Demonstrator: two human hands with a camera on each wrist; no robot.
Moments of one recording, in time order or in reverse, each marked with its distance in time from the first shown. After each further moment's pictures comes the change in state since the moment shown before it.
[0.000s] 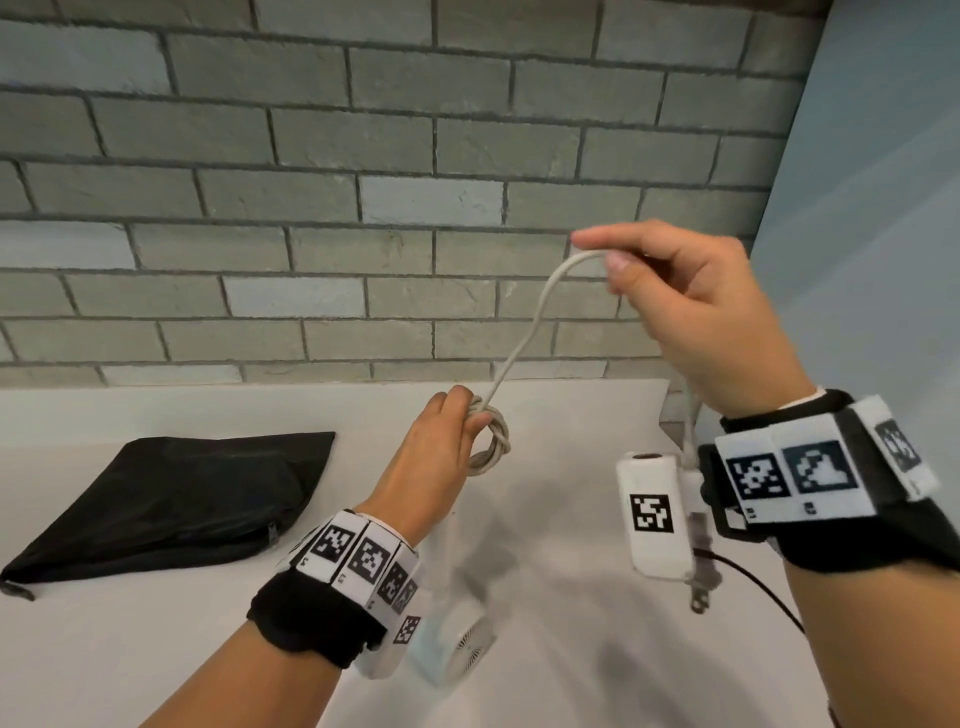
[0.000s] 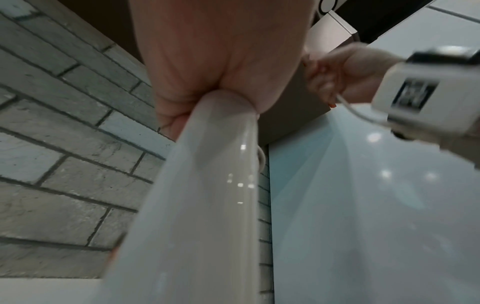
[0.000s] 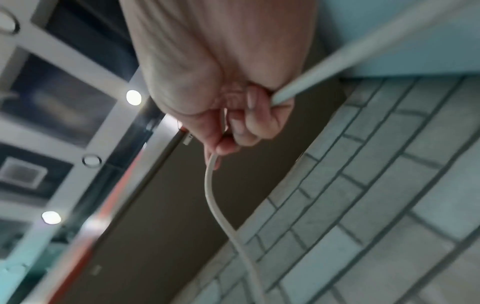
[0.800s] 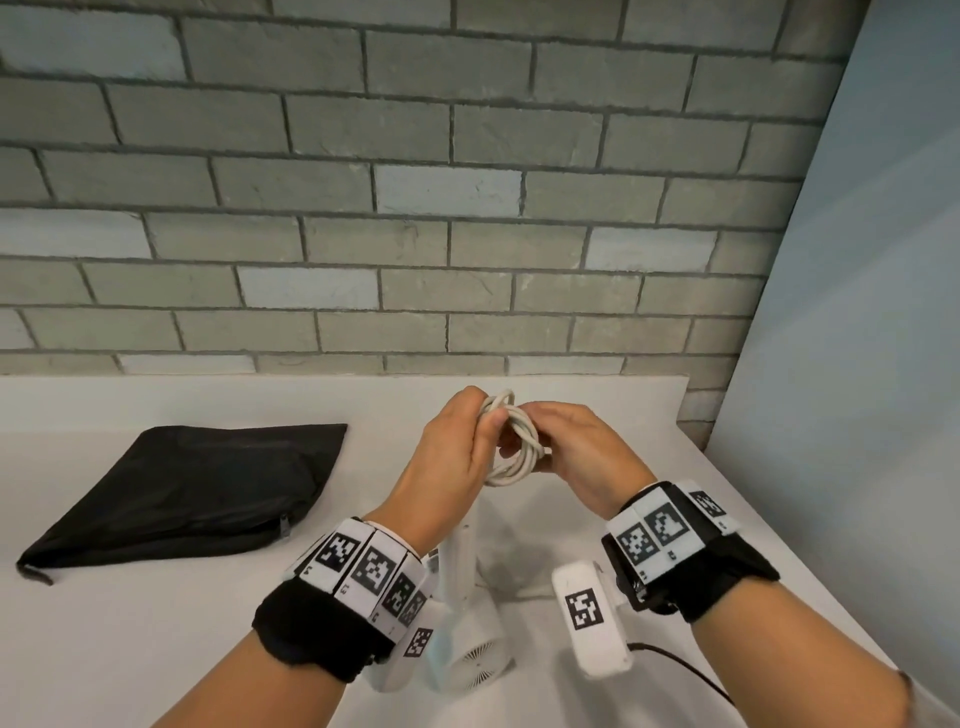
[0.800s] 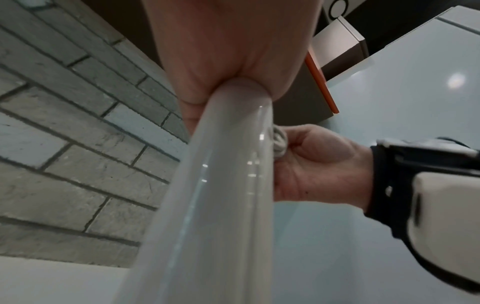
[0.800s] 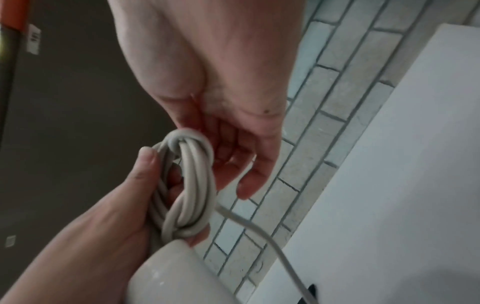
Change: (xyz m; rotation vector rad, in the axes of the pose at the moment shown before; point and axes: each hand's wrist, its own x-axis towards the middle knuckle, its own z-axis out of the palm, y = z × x) left_hand -0.005 0.003 0.000 -0.148 0.081 0.045; right_hand -0.054 0.090 0.090 0.507 -0.292 0.688
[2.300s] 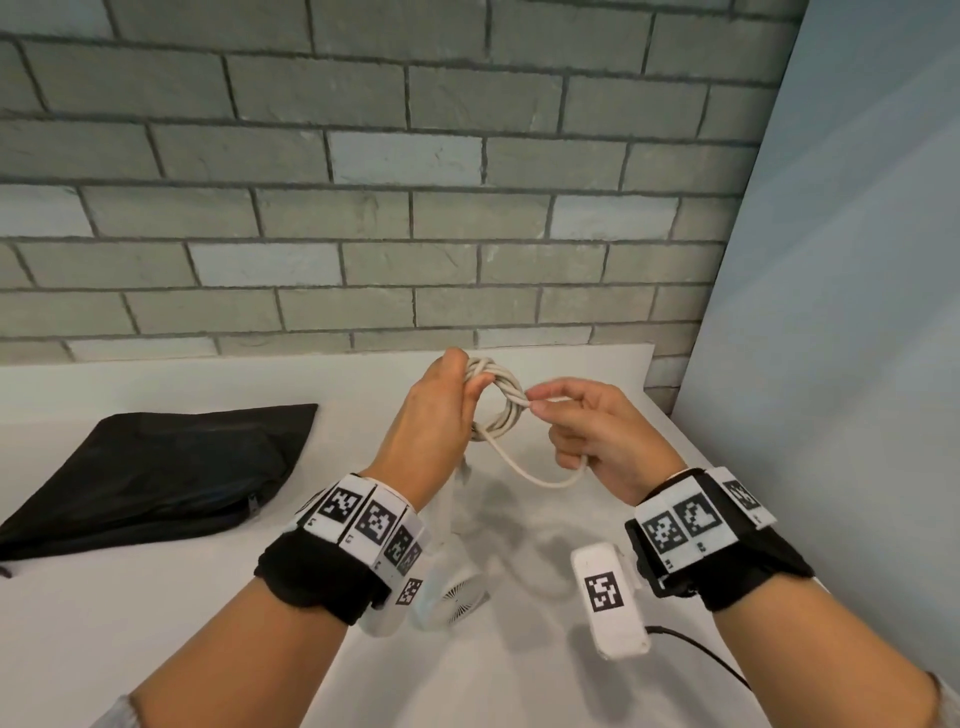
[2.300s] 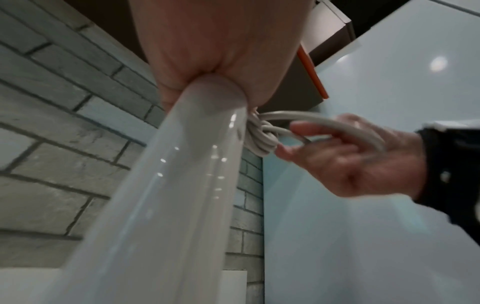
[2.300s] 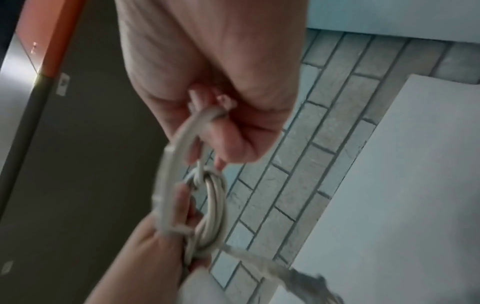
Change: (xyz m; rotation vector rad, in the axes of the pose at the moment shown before) left_hand 0.010 0.011 0.016 0.162 -0.028 -0.038; right_hand -0.040 0.000 -0.035 0.097 0.111 0.028
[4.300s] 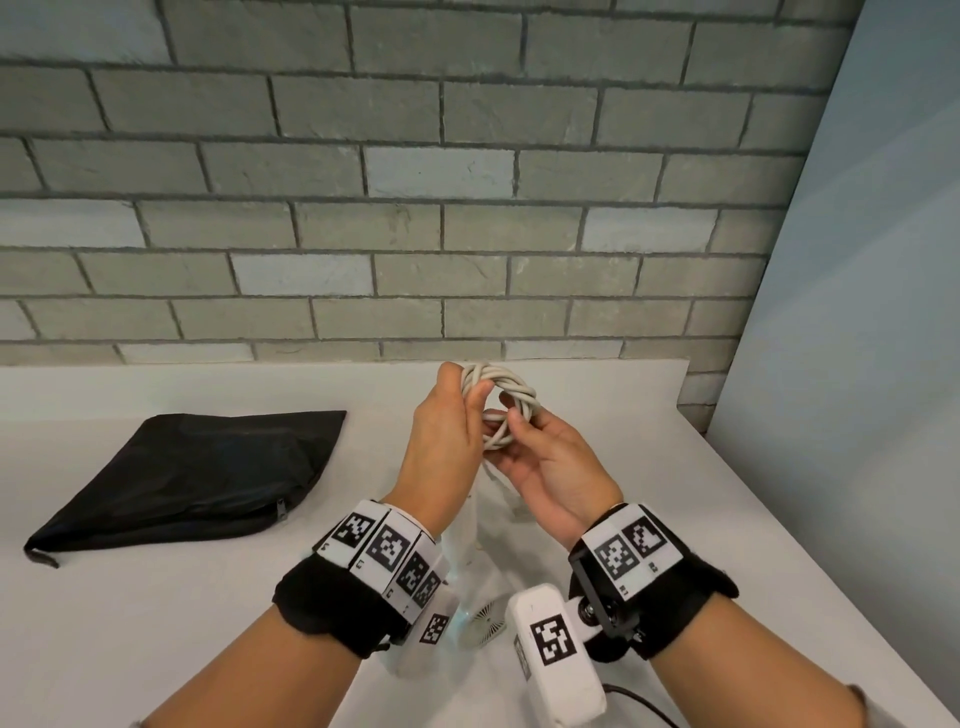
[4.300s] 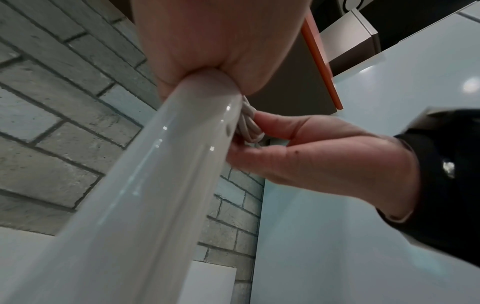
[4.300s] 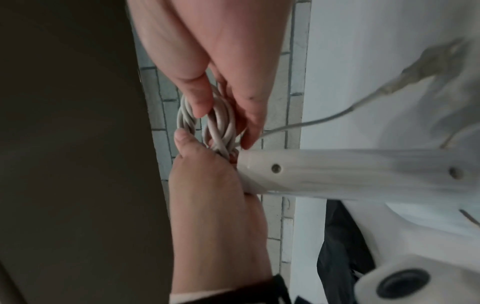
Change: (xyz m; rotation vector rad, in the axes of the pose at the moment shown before) left_hand -0.006 -0.003 0.002 -0.148 0.194 -0.106; right_hand 0.025 0.030 0.057 0.665 -0.057 -0.004
